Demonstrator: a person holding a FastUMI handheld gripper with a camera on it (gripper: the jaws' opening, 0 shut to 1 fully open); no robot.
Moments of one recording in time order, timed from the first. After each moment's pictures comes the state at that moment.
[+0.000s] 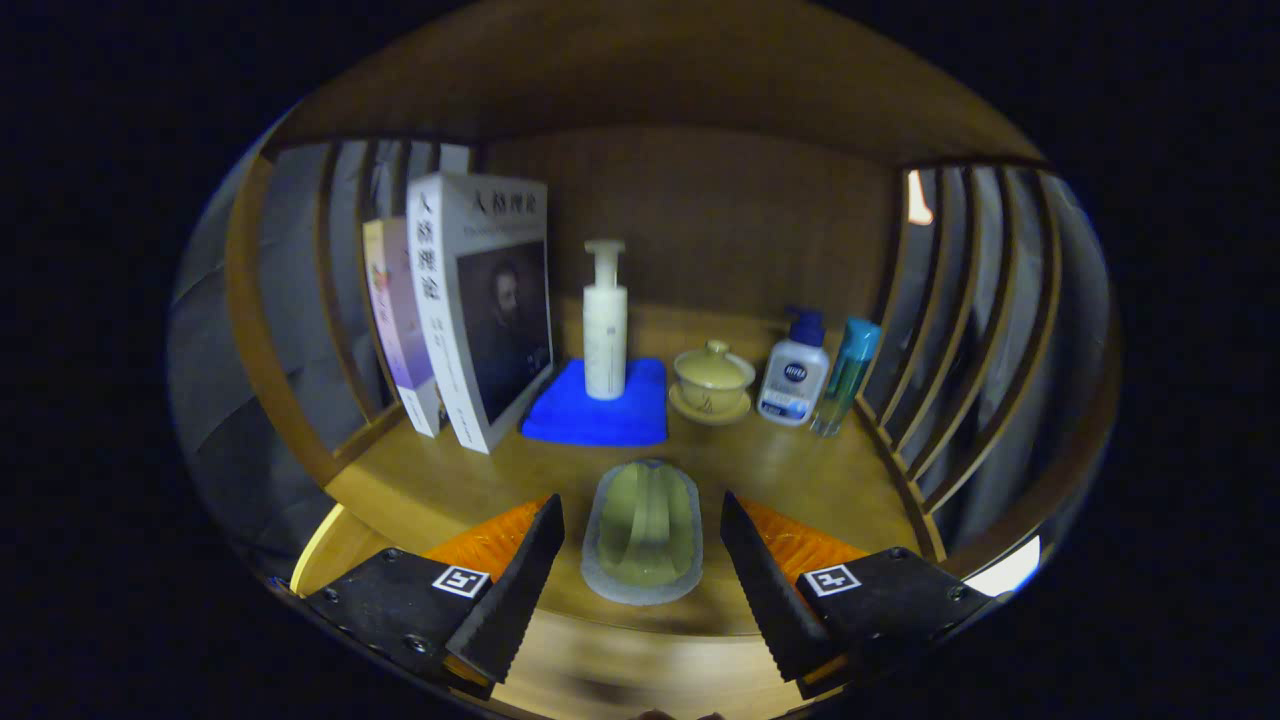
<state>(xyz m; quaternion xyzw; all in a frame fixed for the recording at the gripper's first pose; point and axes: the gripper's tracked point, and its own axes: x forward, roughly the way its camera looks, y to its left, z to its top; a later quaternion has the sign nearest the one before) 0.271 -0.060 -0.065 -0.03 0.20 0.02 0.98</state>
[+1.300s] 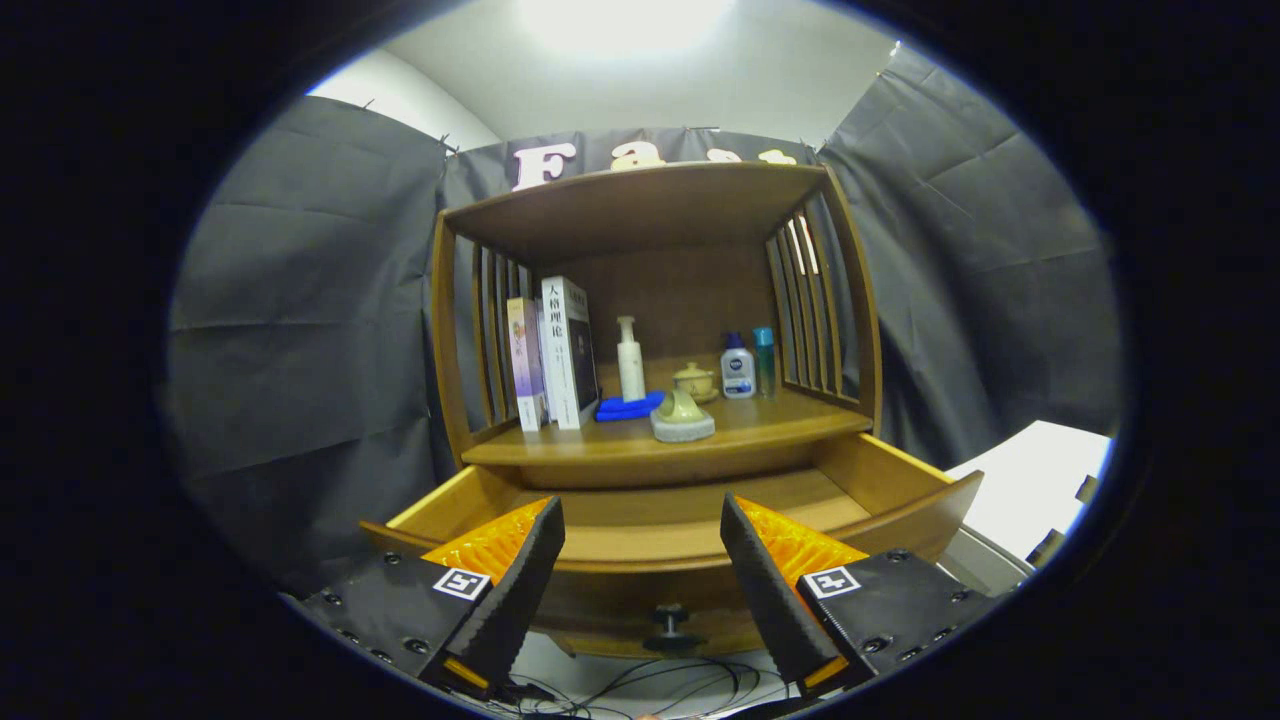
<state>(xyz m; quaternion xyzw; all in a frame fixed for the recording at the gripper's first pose) 0.013 -0.003 -0.145 0.04 0.04 -0.04 1.00</state>
